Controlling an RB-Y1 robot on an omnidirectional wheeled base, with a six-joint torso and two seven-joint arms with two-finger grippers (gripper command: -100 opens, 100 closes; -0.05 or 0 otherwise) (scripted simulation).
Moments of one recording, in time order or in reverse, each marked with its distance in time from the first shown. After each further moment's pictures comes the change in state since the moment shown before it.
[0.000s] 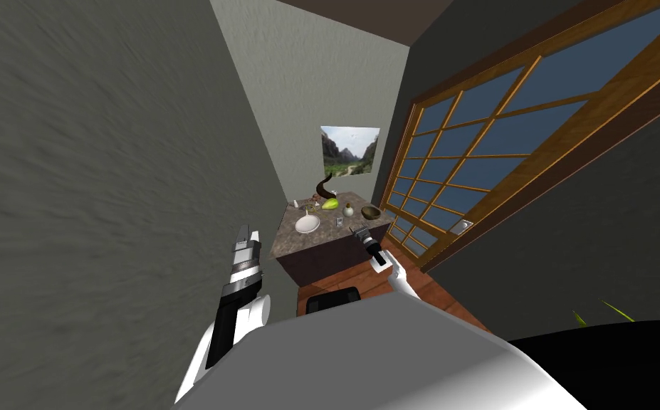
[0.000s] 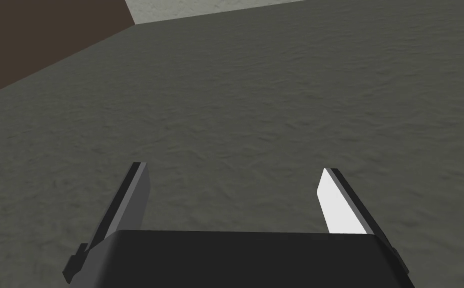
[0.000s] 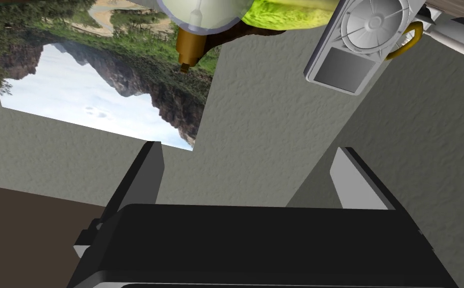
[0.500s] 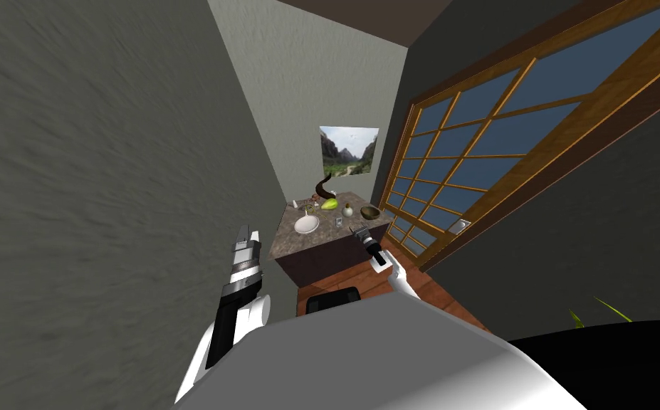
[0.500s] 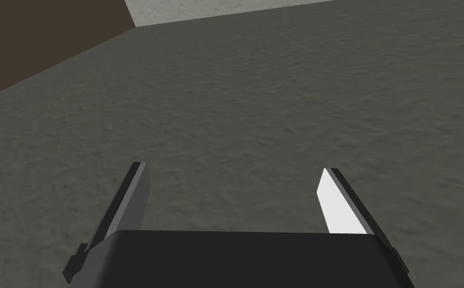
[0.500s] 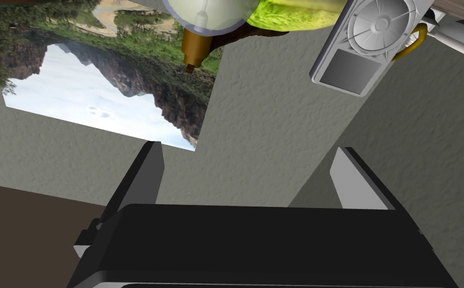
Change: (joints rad) left arm 0.000 0.000 0.000 0.000 0.000 0.000 0.000; right arm 0.000 0.000 0.000 0.000 0.000 -0.001 0.000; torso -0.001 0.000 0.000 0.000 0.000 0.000
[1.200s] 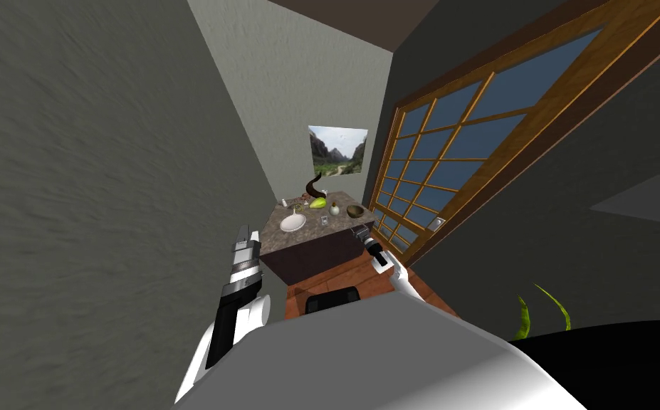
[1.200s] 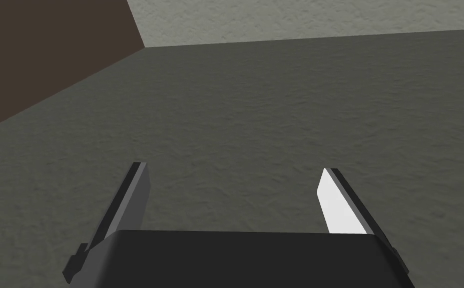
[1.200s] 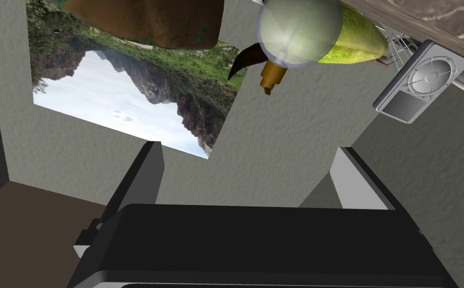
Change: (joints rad) left arm 0.000 0.000 0.000 0.000 0.000 0.000 0.000; right arm 0.004 -0.028 0.012 0.015 -0.010 0.009 0.050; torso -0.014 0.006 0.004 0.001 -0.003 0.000
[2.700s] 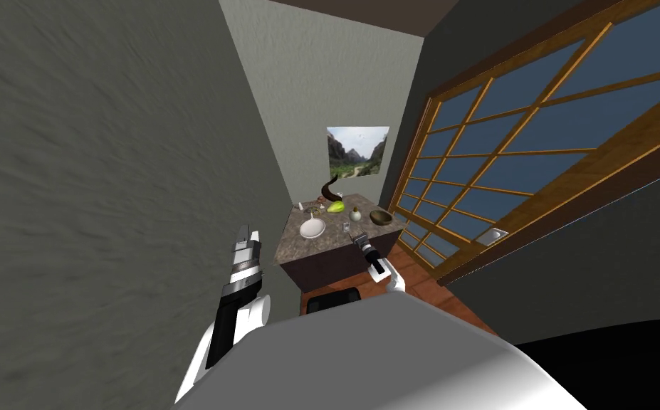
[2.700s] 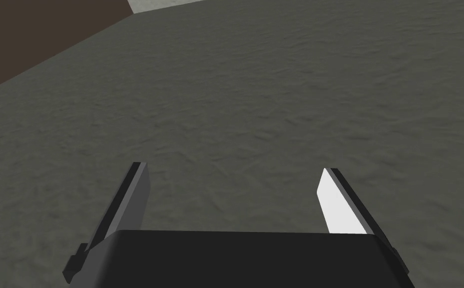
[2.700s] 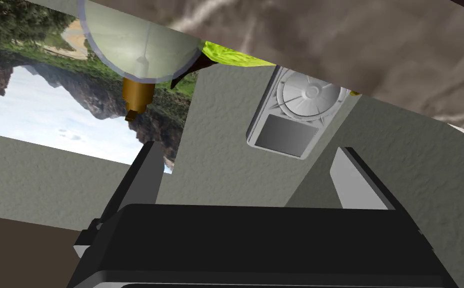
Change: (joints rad) left arm 0.000 -0.001 -0.001 0.000 0.000 0.000 0.000; right arm 0.048 0.113 -0.033 0.046 0.030 -0.029 0.072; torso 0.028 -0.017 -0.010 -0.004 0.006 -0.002
